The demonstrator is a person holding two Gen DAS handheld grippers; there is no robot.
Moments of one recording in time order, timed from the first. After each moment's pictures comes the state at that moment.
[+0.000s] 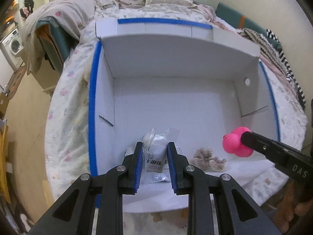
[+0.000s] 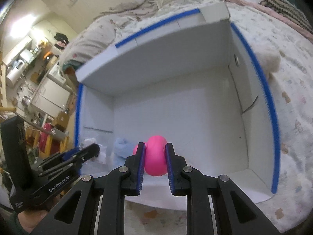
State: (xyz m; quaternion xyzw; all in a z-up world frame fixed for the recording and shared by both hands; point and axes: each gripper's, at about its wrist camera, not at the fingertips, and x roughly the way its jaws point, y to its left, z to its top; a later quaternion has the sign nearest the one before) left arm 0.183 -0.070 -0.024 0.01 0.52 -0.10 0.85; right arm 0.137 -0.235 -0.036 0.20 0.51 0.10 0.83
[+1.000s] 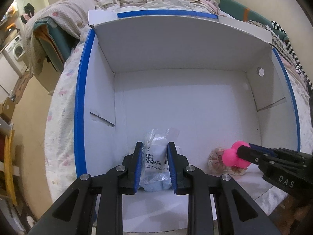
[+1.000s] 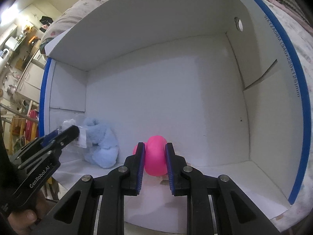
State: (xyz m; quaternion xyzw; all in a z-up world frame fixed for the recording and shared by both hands) left arm 0.192 -0.081 -0.063 0.04 0.52 -0.07 0.85; right arm 0.158 -0.226 -0.088 0.16 0.58 0.08 0.80
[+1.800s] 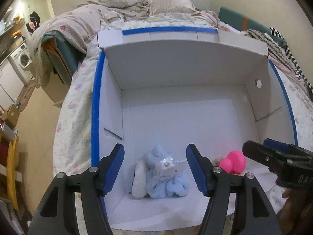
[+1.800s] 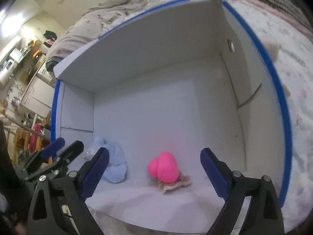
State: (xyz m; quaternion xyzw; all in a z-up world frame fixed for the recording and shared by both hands) left arm 0.188 -0.079 -0.043 0.05 0.48 -0.06 0.87; right arm 0.156 -0.236 -0.065 0.18 0.52 0.07 0.83
